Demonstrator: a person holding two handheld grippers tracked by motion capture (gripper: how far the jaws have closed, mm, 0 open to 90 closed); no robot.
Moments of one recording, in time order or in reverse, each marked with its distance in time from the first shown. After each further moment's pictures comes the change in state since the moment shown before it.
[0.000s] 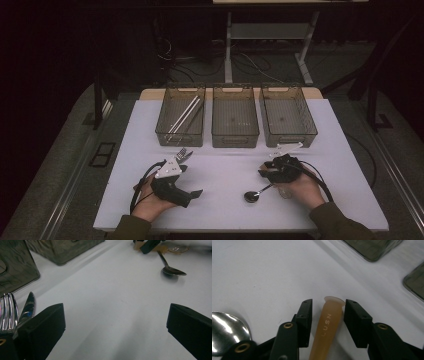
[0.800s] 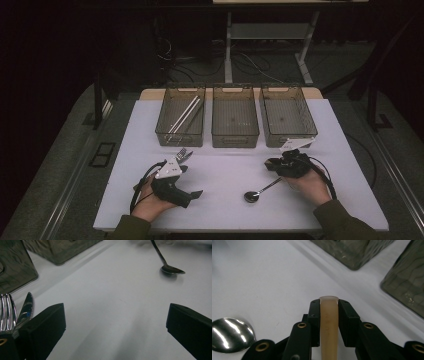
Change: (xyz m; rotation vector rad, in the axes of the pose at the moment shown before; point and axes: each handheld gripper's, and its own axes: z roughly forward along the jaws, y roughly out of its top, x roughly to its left) left arm 0.000 -0.001 -0.001 0.000 -0.008 0.001; right arm -0.017 0.001 -0.023 -0.073 0.025 0.070
